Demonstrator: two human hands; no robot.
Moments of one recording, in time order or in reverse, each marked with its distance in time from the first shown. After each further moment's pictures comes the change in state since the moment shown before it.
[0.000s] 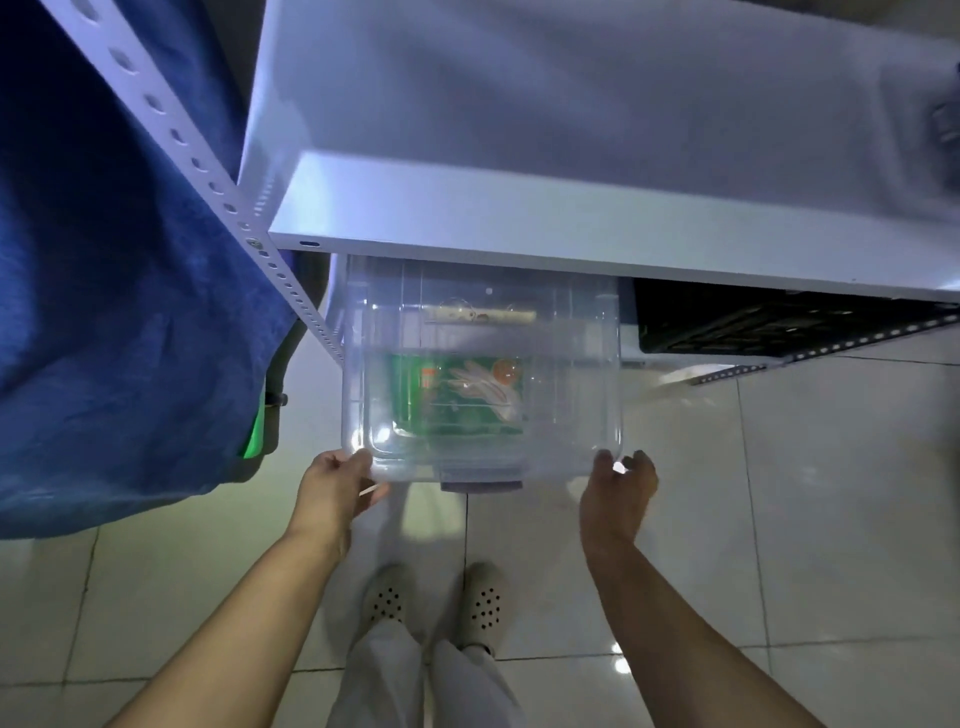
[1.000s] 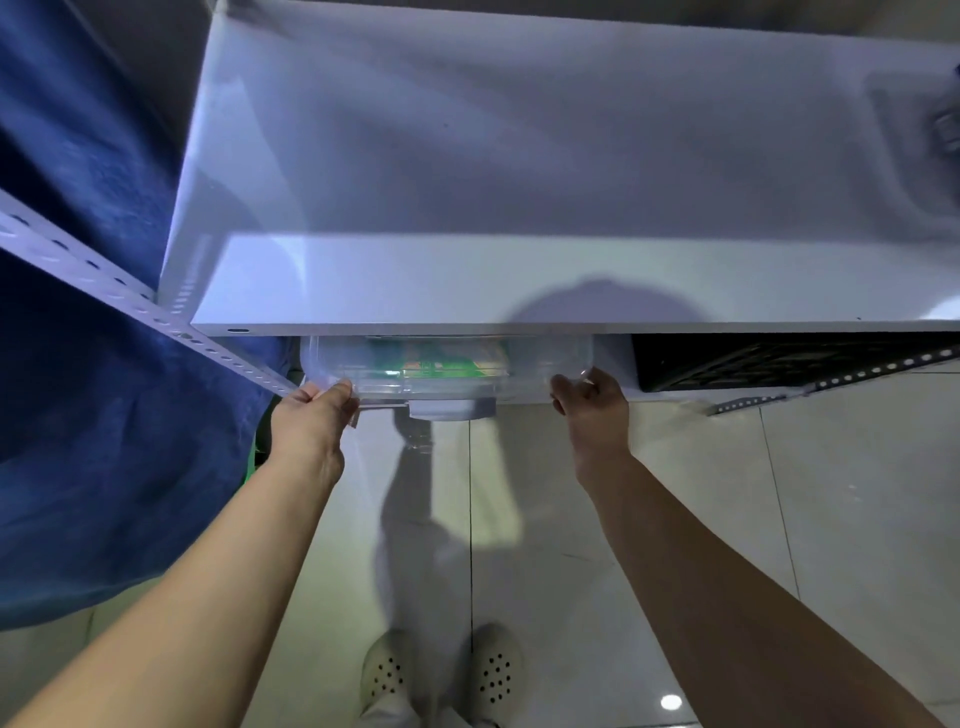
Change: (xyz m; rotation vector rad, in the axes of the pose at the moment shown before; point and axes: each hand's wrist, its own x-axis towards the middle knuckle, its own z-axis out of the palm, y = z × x) left_hand 0.068 0.101 0.094 -0.242 0.133 0.185; right_hand 0.110 -0.099 0.044 0.533 -0.379 -0.098
